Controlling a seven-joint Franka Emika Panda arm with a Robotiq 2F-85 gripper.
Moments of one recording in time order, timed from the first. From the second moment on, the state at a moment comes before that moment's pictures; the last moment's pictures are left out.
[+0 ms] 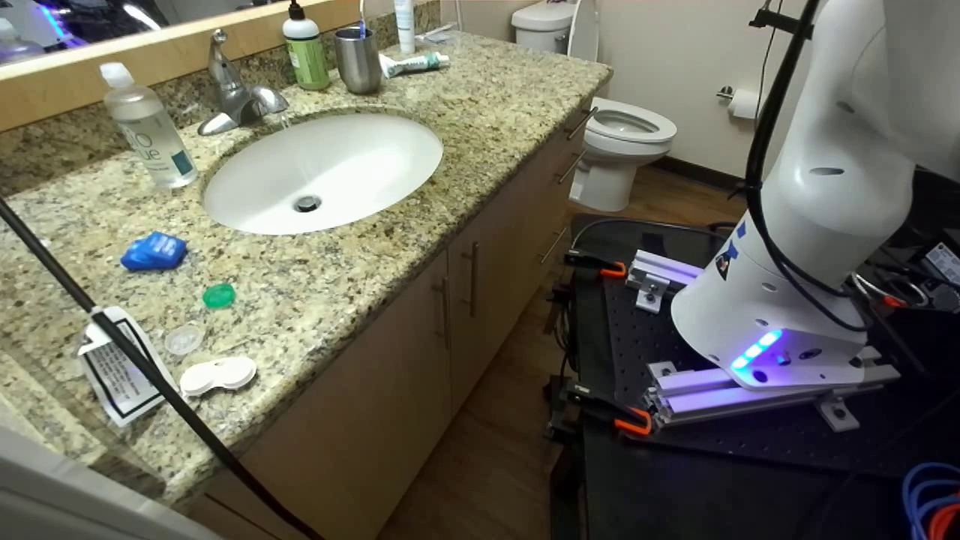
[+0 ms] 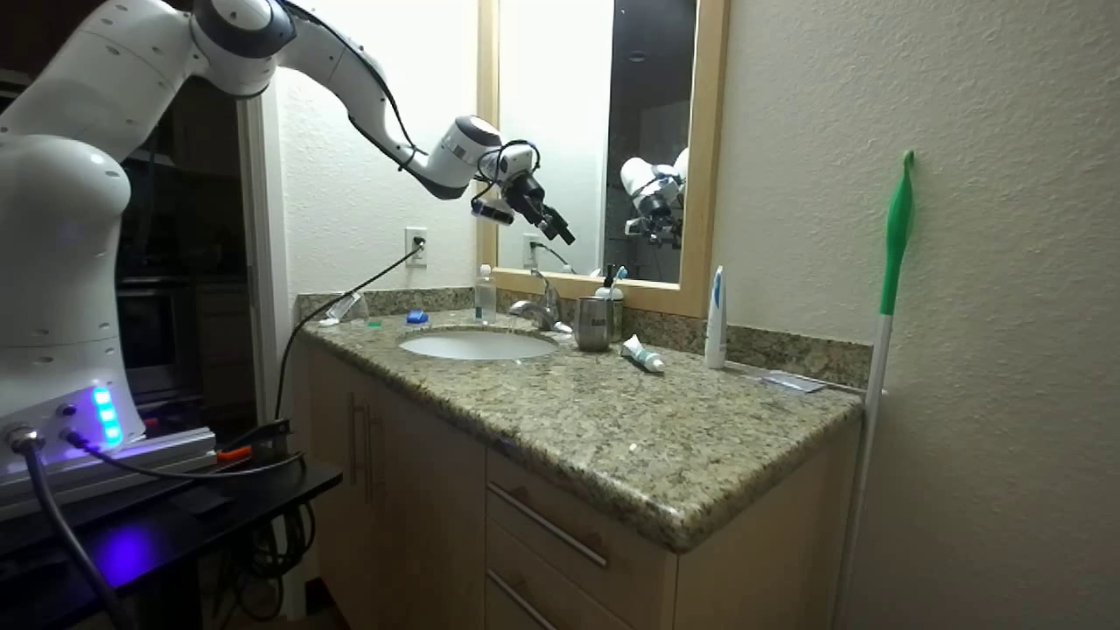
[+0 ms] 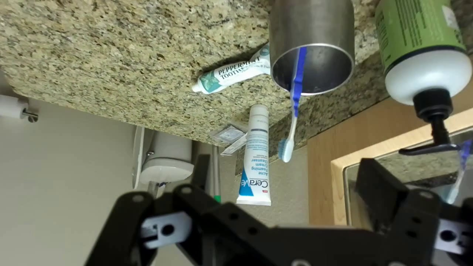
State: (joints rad) arm -0.07 0.52 -0.44 -1.53 -0.69 2.21 1.46
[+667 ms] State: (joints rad) arm -0.17 0.79 -0.46 -1.26 -0.70 2.20 1.66
